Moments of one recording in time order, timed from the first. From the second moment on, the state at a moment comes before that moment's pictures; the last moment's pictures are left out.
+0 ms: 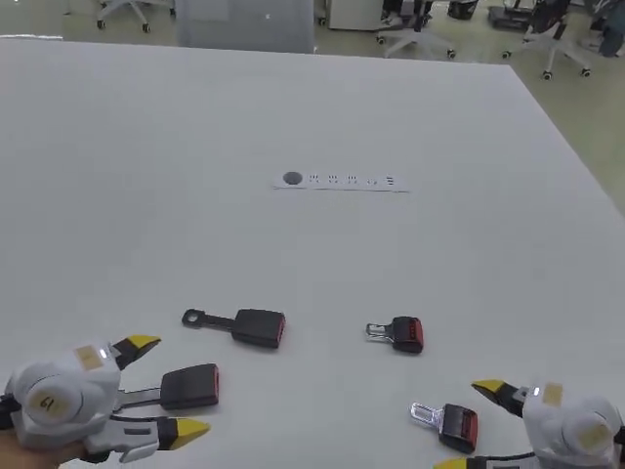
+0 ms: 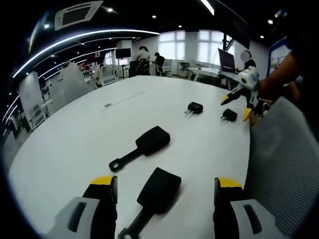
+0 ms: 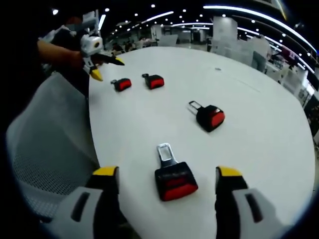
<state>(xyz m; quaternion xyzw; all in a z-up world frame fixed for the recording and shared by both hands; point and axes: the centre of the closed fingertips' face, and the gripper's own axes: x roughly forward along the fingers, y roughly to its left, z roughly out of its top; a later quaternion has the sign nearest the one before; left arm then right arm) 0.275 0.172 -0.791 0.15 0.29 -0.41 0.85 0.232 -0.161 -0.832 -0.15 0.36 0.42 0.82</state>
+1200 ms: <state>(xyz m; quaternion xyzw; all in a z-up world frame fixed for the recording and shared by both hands) 0.286 0.177 -0.854 0.21 0.36 -0.48 0.77 0.234 -0.175 -0.855 -0.21 0.40 0.47 0.76</state>
